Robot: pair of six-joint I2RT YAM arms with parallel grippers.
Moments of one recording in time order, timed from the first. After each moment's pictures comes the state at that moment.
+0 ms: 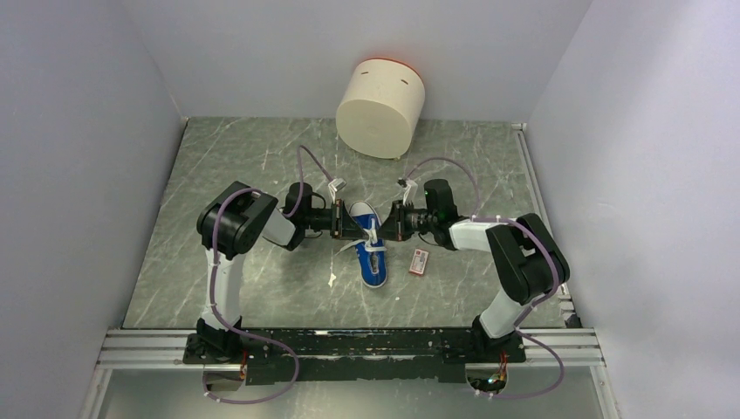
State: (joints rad) left arm -0.48 2.13 0.80 1.05 1.06 -0.91; right arm 0.38 1.67 0.68 0.39 -0.82 0.35
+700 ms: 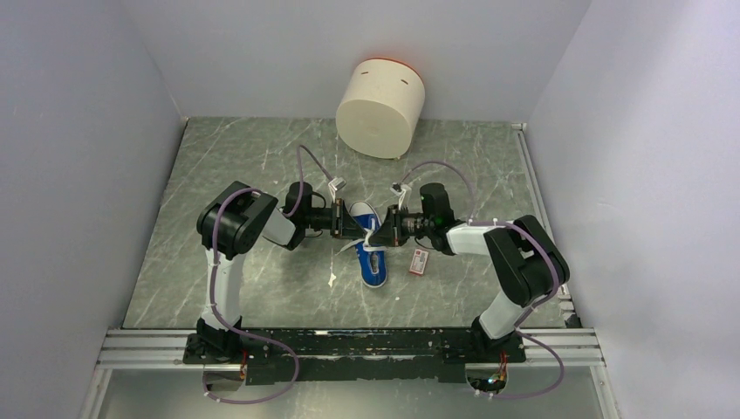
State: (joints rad) left arm -0.48 2.13 0.81 1.05 1.06 -0.93; right arm 0.42 1.65 0.63 0.45 -0.86 0.39
